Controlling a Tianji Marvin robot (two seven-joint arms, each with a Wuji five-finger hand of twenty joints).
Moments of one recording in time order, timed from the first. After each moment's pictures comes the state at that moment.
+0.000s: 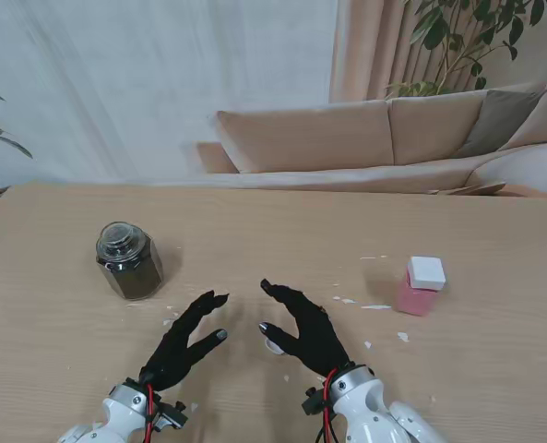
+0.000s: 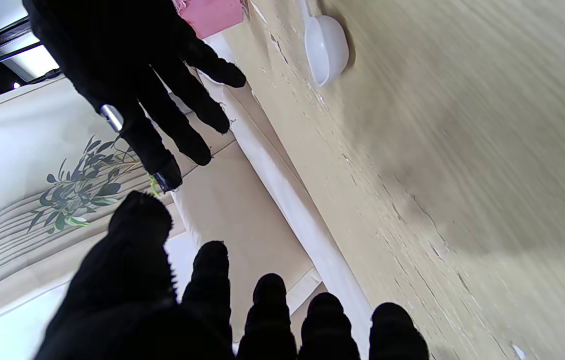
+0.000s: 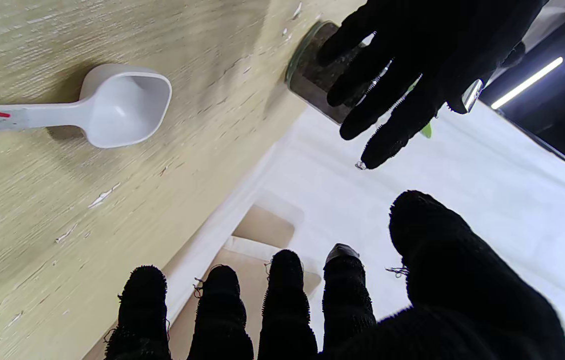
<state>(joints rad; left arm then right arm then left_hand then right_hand) 1.97 -1.14 -1.27 -1.75 0.22 -0.29 0.12 -1.84 -1.16 1.03 -1.77 -0.44 -0.06 -0.26 0.82 -0.07 0.14 -0.04 0.26 -0.02 0.24 0.18 0.15 0.05 0.07 0.21 0.04 0.06 0.00 0.15 -0.04 0.13 0.00 0.15 0.58 -0.21 0.43 0.11 0.22 -0.14 0.19 0.28 0.25 -0.07 0.25 0.17 0.18 0.02 0.09 0.20 -0.09 0.19 0.50 0.56</state>
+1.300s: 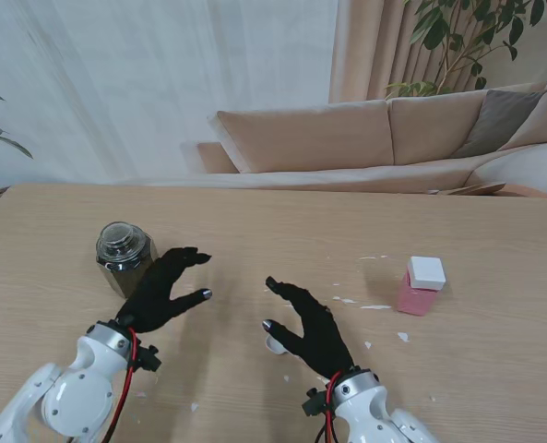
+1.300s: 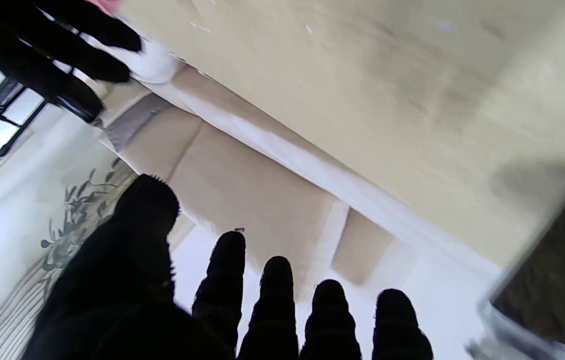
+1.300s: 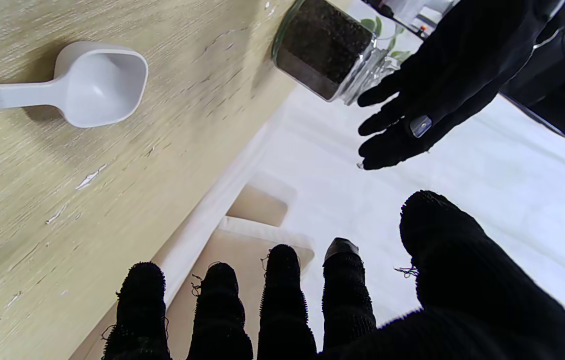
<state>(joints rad) 1.84 -1.11 -1.40 -1.84 0.54 -0.15 0.02 -1.88 -1.17 1.05 -1.80 -0.43 -0.08 -0.31 0.80 -0.20 0.28 -0.04 0.25 0.11 0.42 0.29 0.17 0.11 0.25 0.38 0.04 0.10 0.08 0.49 -0.07 0.17 0.13 0.51 0.52 -0.22 0.44 0.09 0.22 -0.14 0.27 0.32 0.25 -0.05 0.32 0.21 0.18 0.04 0.11 0.24 -0.07 0.20 0.51 0.59</state>
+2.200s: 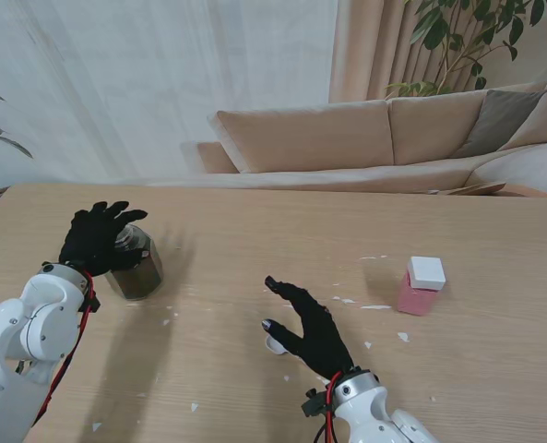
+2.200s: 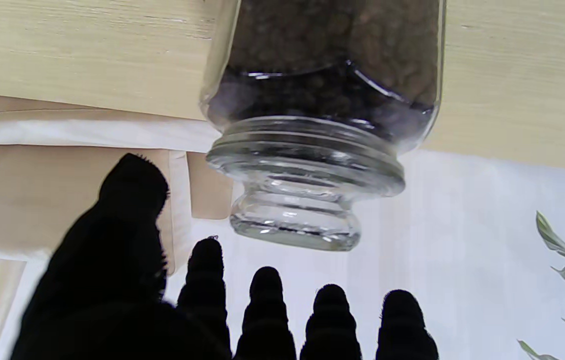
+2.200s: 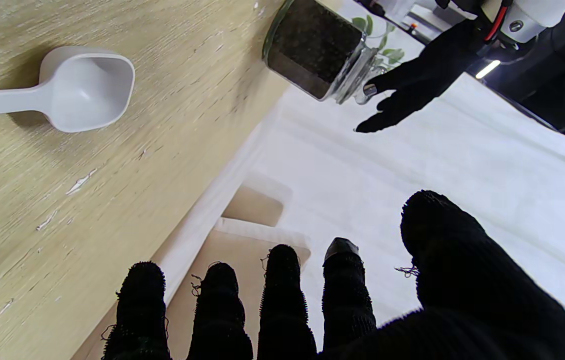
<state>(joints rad) 1.61 -1.06 -1.51 -1.70 0.93 0.05 -0.09 -1.89 -1.17 1.05 -1.81 -0.42 -0.10 -0.31 0.79 -0.30 0.27 -0.04 0.22 -0.06 0.29 0.35 0.17 0.02 0.10 0.33 0.04 0.11 0.04 0.35 -0.07 0.22 0.12 0.49 0.52 -0.22 0.43 0.09 0.22 -0.14 0.27 0.33 0.25 -0.05 0.32 0.21 0.18 0.04 0.11 0.24 -0.07 0.20 0.51 0.60</state>
